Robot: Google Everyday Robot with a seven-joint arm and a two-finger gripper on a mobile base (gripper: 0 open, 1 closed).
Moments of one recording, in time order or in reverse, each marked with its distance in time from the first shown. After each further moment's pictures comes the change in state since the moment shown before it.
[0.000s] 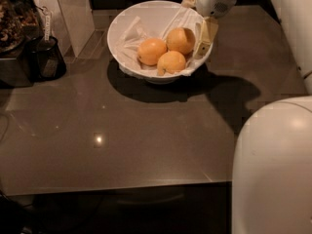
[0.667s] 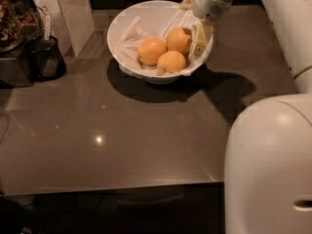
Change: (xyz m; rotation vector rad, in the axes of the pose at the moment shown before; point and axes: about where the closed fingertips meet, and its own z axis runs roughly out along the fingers) arm -0.002 -0.009 0.018 -0.004 -0.020 0.011
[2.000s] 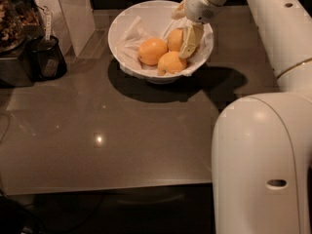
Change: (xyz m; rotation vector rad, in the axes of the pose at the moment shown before) arm -0.006 -0.016 0.027 -0.005 -0.043 -0.012
